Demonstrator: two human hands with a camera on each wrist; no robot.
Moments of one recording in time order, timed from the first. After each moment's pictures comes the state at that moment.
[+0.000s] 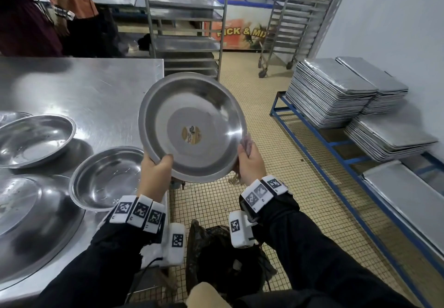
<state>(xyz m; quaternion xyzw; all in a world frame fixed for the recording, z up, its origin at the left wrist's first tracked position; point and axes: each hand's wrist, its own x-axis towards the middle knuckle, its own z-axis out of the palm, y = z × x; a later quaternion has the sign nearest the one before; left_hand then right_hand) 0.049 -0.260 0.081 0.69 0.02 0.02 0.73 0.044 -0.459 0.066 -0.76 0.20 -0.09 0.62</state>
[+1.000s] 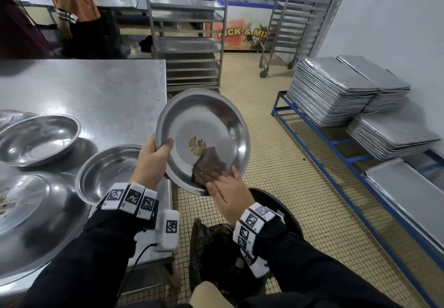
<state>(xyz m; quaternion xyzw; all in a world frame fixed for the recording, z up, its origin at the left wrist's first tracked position) 0.061 -0.245 0.094 0.71 0.00 0.00 0.71 -0.008 -0.431 0.023 -0.97 -0.15 -0.07 0.20</state>
